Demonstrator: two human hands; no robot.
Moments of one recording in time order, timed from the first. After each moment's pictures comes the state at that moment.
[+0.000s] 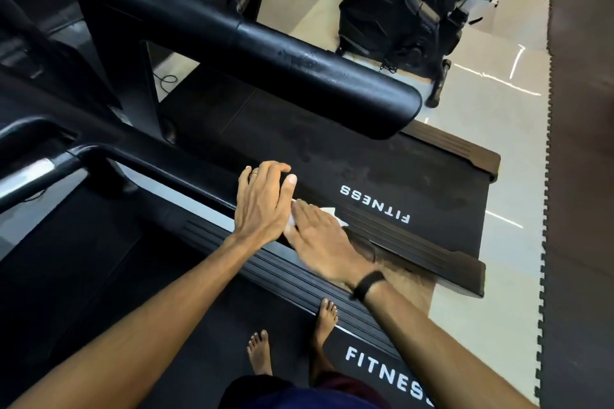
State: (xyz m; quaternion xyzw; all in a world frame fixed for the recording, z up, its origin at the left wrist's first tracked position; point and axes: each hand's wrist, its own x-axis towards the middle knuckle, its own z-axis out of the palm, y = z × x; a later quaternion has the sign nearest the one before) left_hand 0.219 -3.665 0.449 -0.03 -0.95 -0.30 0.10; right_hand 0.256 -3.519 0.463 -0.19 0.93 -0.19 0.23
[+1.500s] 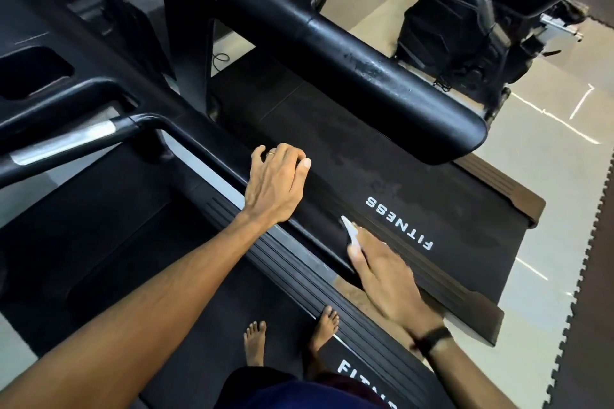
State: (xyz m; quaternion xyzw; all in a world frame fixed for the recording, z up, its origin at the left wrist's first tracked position) left_hand 0.195 -3.712 0.450 0.02 -0.96 -0.25 0.14; right_hand 0.265 -3.472 0.466 -0.16 0.94 -0.22 0.21
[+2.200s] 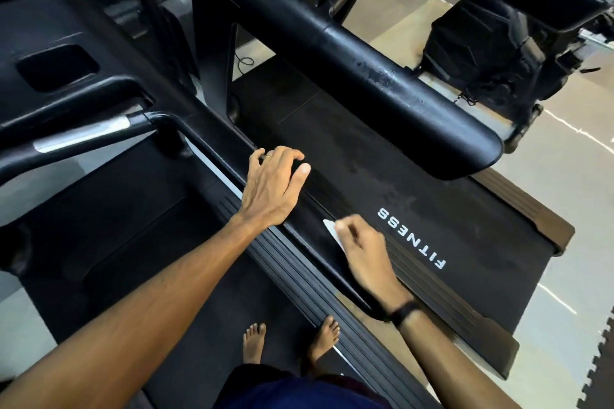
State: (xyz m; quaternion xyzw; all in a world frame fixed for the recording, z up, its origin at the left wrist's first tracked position) left_hand 0.195 -3.712 0.449 0.05 -0.95 -0.27 0.15; right_hand 0.223 -3.502 0.455 -0.09 0.86 -0.46 0.19
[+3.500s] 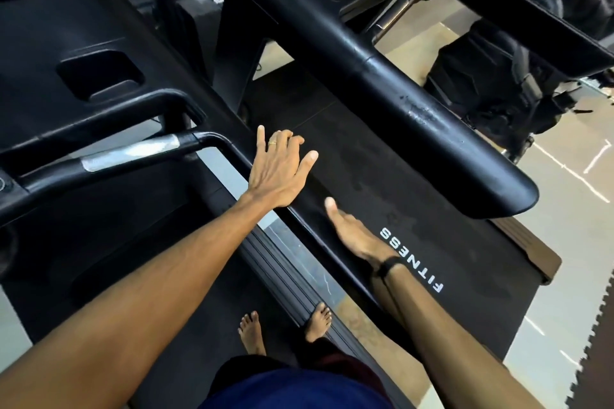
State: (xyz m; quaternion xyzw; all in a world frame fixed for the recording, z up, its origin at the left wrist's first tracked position) left_hand 0.146 -3.822 0.445 0.08 -0.98 -0.16 0.09; right_hand 0.153 -3.626 0.466 -0.05 0.87 -0.27 0.41
